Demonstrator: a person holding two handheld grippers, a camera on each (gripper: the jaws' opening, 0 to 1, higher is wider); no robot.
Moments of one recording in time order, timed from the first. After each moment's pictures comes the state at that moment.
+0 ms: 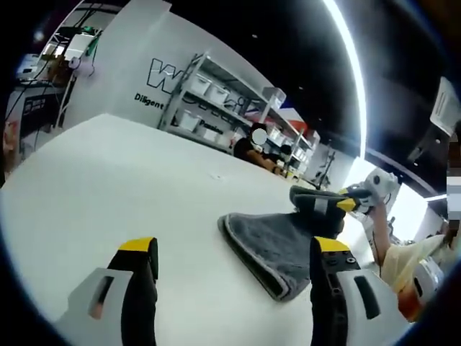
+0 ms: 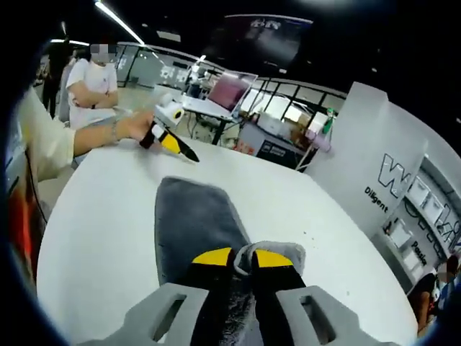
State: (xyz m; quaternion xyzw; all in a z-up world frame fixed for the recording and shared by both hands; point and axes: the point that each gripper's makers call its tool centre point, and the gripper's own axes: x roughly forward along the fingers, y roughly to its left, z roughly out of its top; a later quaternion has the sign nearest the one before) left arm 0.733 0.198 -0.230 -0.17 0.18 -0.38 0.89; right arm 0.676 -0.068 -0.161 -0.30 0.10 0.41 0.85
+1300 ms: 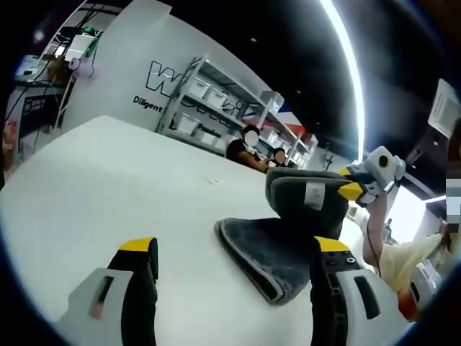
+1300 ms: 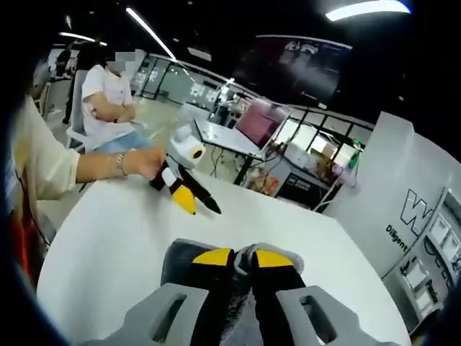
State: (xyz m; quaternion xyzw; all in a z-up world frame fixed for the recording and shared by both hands) left arm 0.729 0.195 -0.222 -0.18 0.17 -0.38 0.89; right arm 0.680 0.061 -0.124 -0.30 0.03 0.50 0.81
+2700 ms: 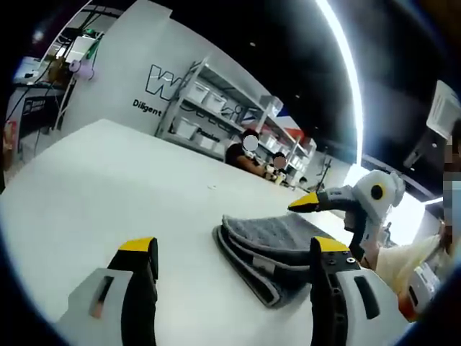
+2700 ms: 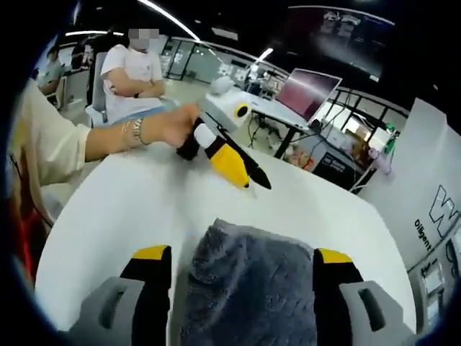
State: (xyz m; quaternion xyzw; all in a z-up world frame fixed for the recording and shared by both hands) left arm 0.731 0.199 -0.213 -0.19 0.15 -0.38 0.89; right arm 0.664 0.097 -0.211 -0.34 0.13 0.55 0.75
